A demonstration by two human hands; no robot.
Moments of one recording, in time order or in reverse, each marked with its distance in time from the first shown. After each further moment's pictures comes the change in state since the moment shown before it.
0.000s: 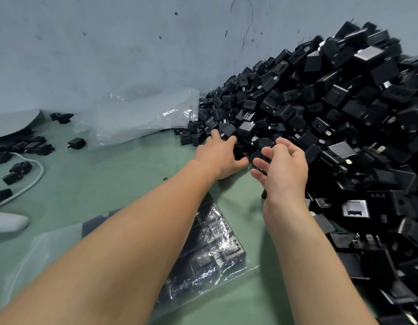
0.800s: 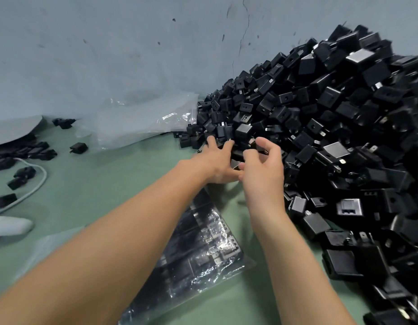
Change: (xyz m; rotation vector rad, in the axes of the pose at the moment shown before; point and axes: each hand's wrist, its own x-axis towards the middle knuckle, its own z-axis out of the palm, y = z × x) left_hand -0.021 0.001 -0.029 -0.096 -0.310 -0.011; right_hand -0.019 0.008 0.008 -0.281 -0.146 -0.139
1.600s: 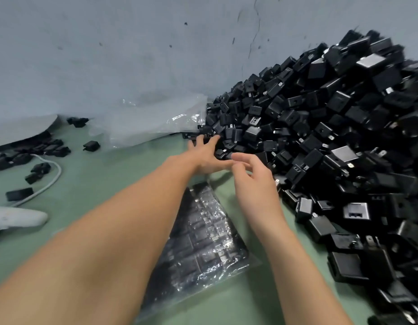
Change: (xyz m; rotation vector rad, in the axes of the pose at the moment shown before) left_hand 0.000 -0.042 -0.012 -0.159 -0.014 -0.122; right_hand -0.011 0.015 0.001 -0.256 -0.233 -0.080
